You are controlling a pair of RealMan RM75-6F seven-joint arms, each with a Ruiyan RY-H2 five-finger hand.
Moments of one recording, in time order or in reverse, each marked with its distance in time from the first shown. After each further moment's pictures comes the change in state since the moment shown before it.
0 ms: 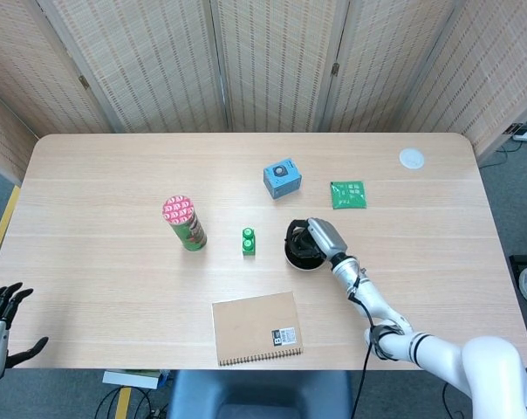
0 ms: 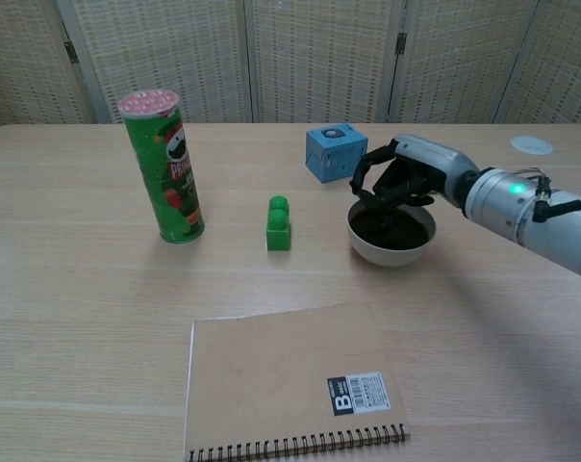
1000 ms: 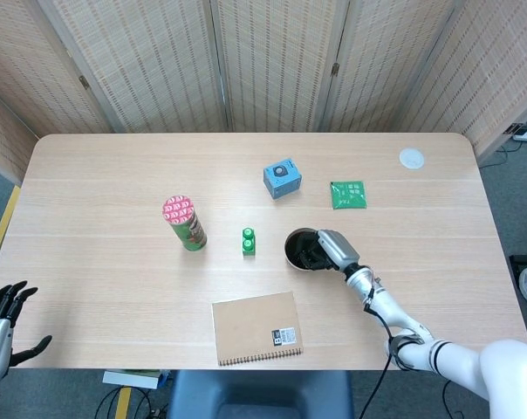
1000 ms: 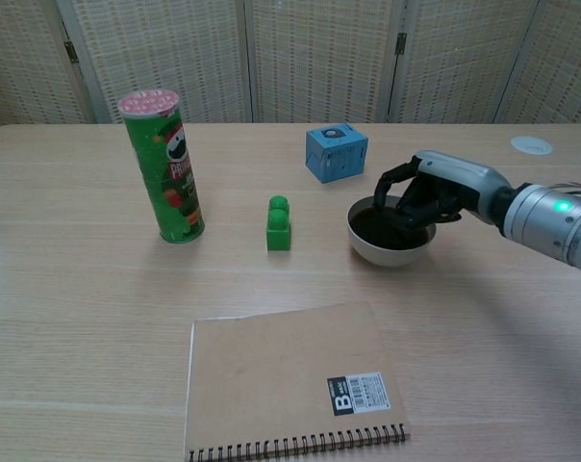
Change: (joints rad) left arm -0.009 -0.006 -0.002 -0.004 0.006 -0.009 0.011; right arm -0.055 0.089 -0.104 -0.057 -0.076 0.048 0.057
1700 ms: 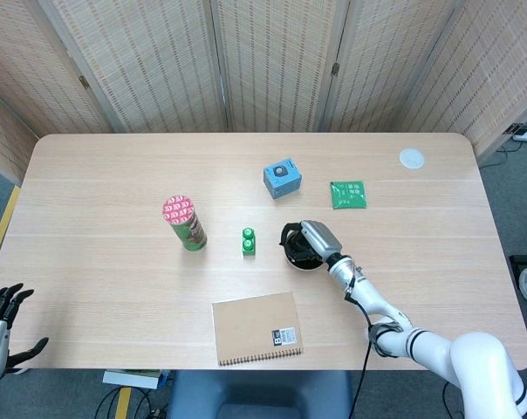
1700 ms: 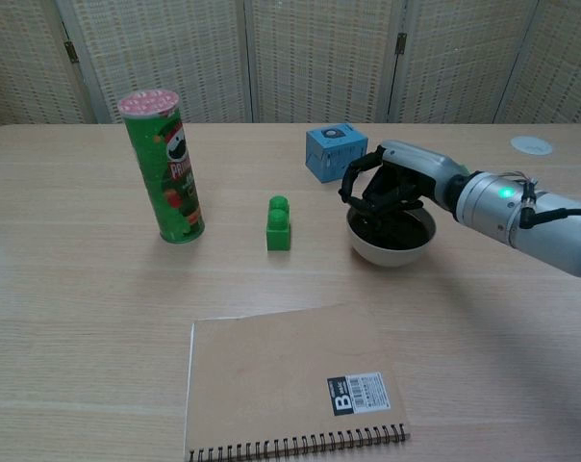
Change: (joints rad) left arm 0.006 -0.003 0.003 0.018 -0.014 -0.006 -0.009; right arm 0.090 -0.102 0.035 0.133 -0.008 -0.033 0.048
